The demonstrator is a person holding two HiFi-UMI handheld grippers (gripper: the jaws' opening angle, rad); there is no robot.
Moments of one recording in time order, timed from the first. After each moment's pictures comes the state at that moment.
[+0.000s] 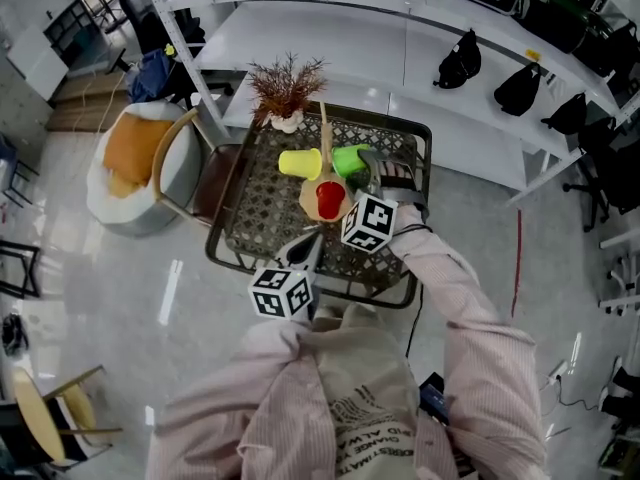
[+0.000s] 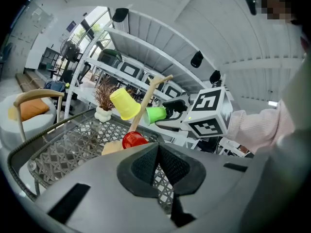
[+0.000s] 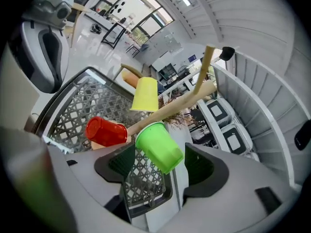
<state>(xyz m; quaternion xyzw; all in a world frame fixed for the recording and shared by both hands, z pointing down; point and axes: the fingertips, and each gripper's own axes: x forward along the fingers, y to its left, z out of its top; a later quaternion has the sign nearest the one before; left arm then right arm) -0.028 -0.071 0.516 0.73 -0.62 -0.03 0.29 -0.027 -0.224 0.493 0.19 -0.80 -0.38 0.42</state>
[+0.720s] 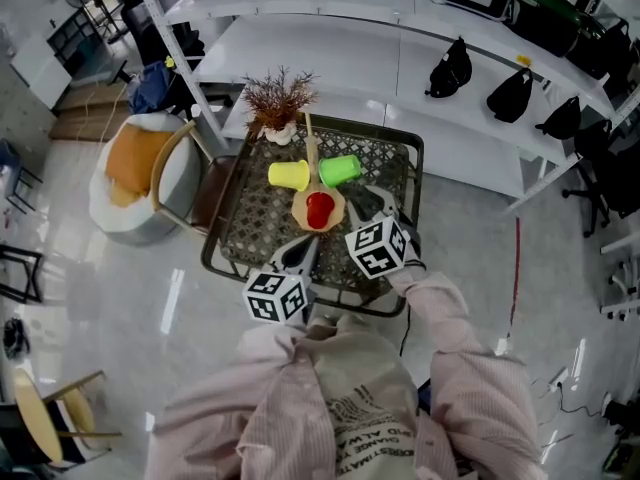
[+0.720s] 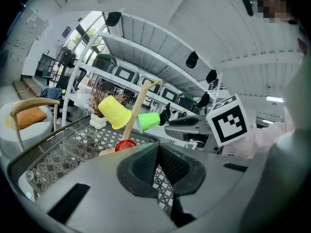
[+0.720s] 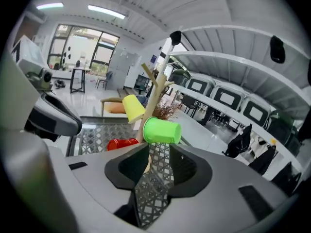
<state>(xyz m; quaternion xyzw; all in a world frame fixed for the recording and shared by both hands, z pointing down) -0.014 -0.085 0.494 0.74 -0.62 -0.02 0.26 0.027 -0.203 0.482 0.28 -0.90 -0.11 0.31</state>
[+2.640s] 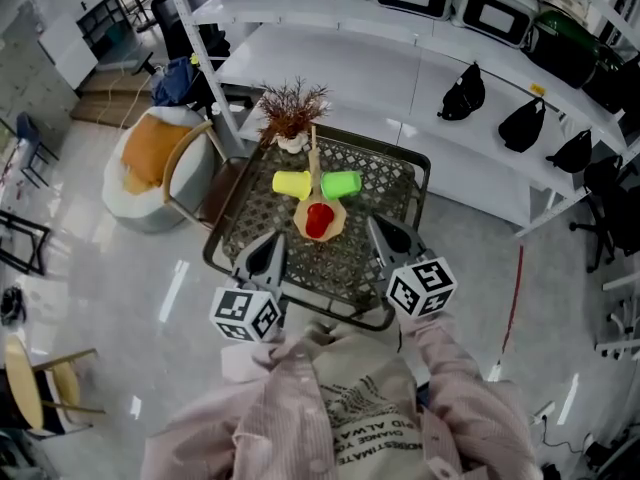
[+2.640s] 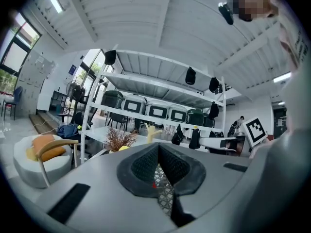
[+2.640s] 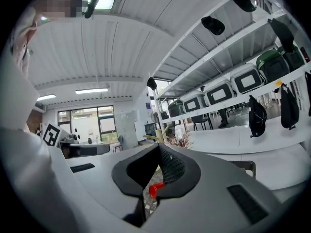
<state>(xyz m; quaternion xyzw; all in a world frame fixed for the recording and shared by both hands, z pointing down) -0.051 -0.057 0.387 0.68 -0.72 -0.04 0.12 0.081 -0.172 0.382 0.20 -0.97 0.13 0.01</state>
